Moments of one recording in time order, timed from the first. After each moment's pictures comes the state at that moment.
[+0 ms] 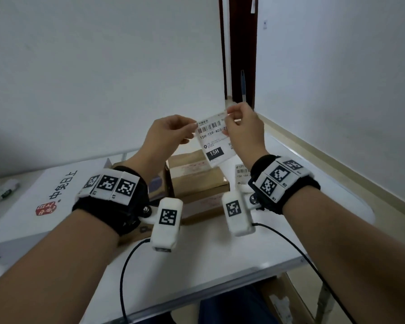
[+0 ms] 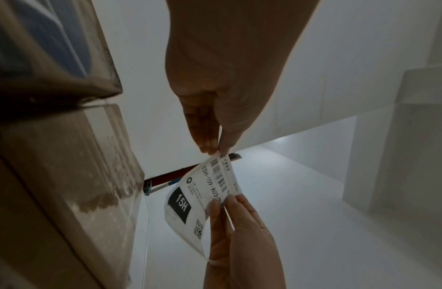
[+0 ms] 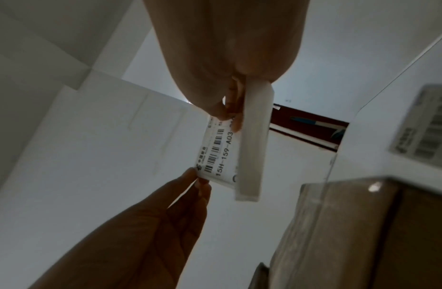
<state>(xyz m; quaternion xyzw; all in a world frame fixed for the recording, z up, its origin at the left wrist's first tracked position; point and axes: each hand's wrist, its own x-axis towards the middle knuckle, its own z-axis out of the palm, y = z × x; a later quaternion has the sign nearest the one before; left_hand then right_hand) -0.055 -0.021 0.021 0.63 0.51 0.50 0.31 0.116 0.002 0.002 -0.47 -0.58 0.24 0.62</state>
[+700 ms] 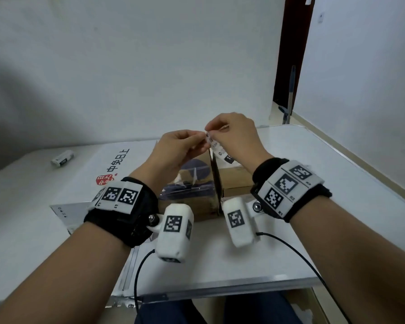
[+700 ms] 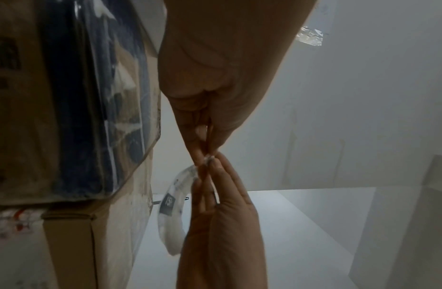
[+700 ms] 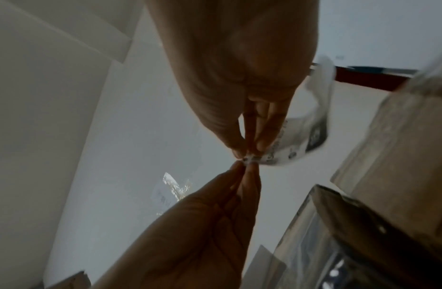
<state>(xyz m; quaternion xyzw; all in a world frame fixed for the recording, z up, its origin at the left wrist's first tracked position) -0.134 -0.062 -0.005 0.46 0.47 0.59 0.48 0.013 -0.022 0.005 -0.43 -0.75 0.22 0.45</state>
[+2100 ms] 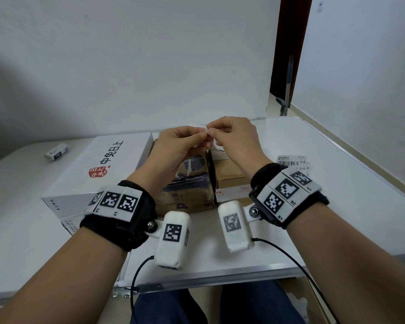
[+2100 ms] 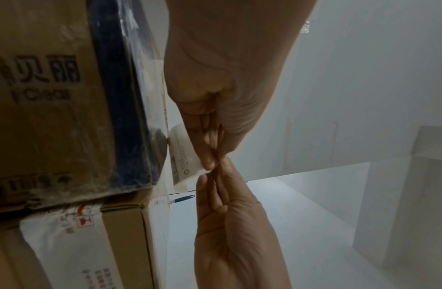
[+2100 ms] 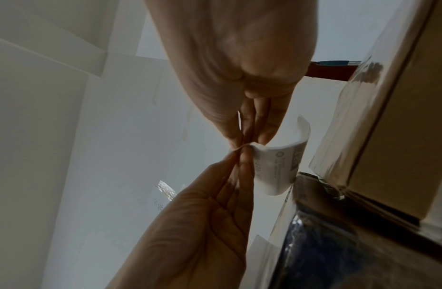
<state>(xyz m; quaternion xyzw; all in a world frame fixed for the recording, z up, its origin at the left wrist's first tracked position) -0.120 -0.076 -0.017 0.51 0.48 0.57 0.43 0.021 -0.039 -0.012 -0.43 -0.68 0.33 0.49</state>
